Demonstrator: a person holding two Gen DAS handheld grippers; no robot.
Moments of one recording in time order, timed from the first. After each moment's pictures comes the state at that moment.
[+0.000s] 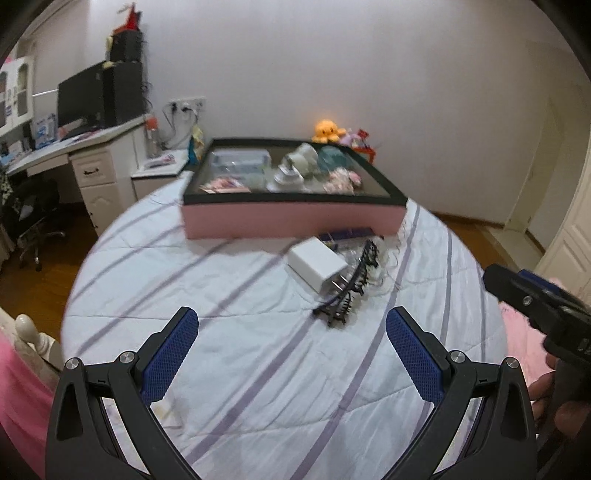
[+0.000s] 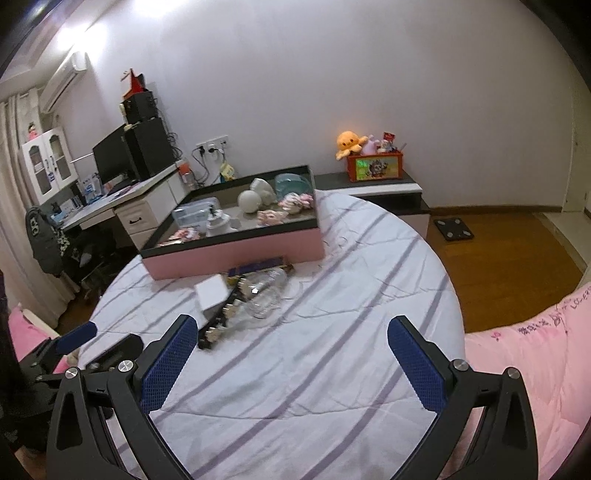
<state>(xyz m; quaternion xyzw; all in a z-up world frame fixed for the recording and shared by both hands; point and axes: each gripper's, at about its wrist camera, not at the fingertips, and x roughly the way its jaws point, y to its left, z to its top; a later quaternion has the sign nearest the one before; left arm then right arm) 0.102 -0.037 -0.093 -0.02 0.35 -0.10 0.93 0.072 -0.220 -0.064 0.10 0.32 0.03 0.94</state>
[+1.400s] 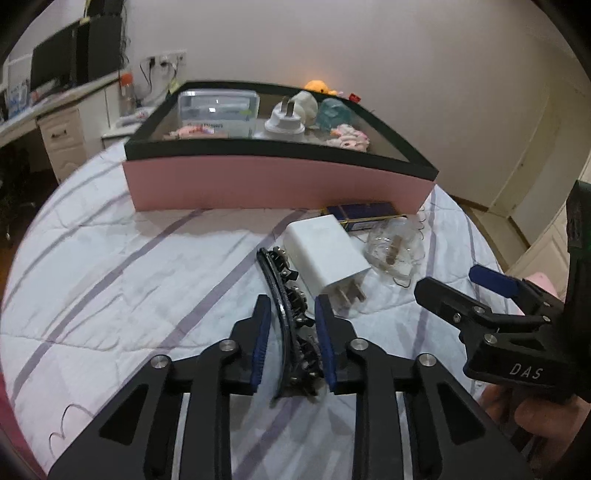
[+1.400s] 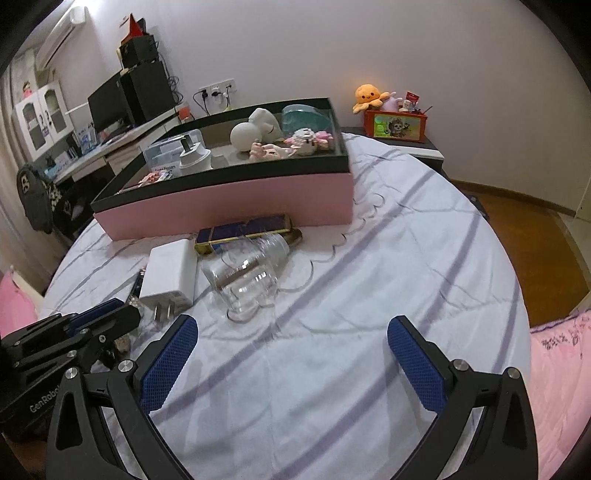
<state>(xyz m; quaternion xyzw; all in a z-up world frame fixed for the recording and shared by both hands) 0.170 -0.033 -0.135 -0.06 0.42 -0.14 0.89 0.167 -0.191 -0.122 0.04 0.41 0.06 0.91</state>
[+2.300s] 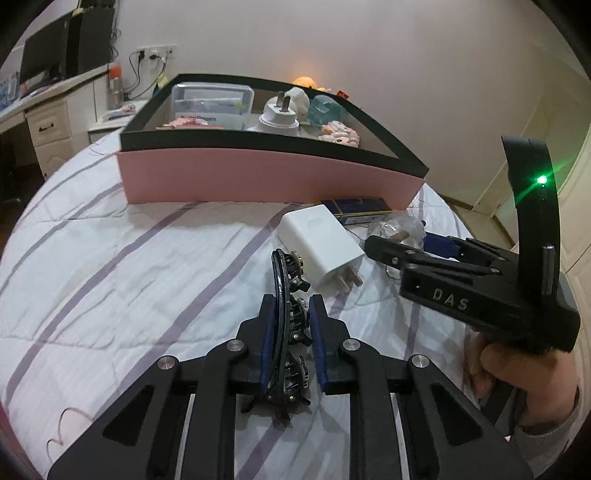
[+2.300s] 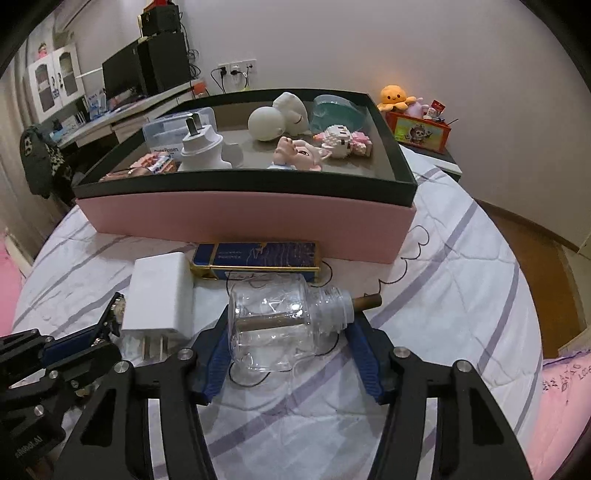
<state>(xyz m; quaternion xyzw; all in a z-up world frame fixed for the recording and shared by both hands) 0.161 -0.024 -0.135 -0.07 0.42 -0.17 0.89 0.202 -0.174 -0.128 -0.01 0.42 0.09 0.90</state>
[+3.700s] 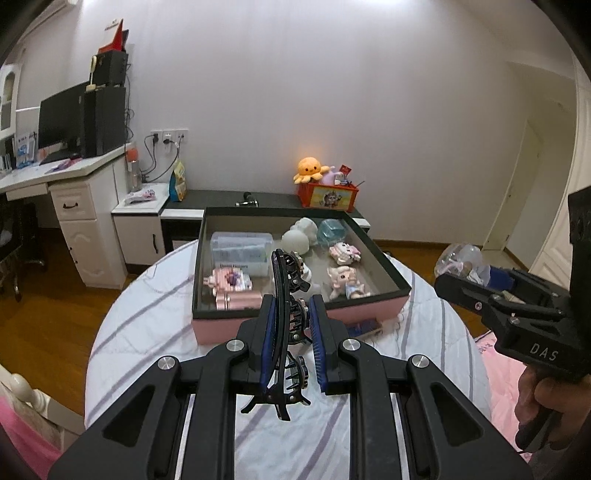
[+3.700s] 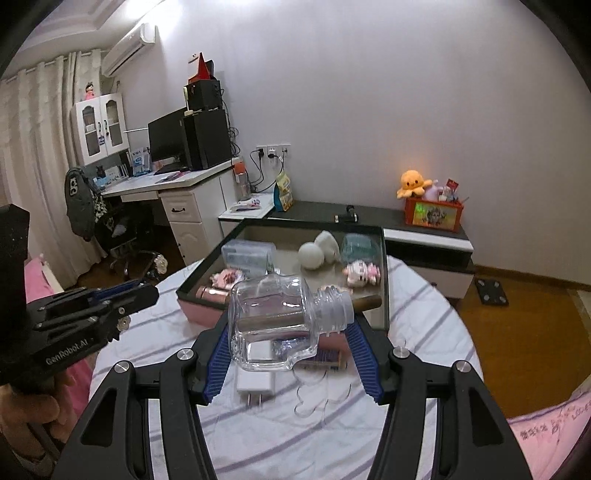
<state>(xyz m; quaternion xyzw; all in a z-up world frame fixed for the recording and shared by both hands) 0.168 0.007 -0.017 -0.04 0.29 -0.14 0.95 0.161 -0.167 -0.001 0.00 0.28 0.14 0.95</state>
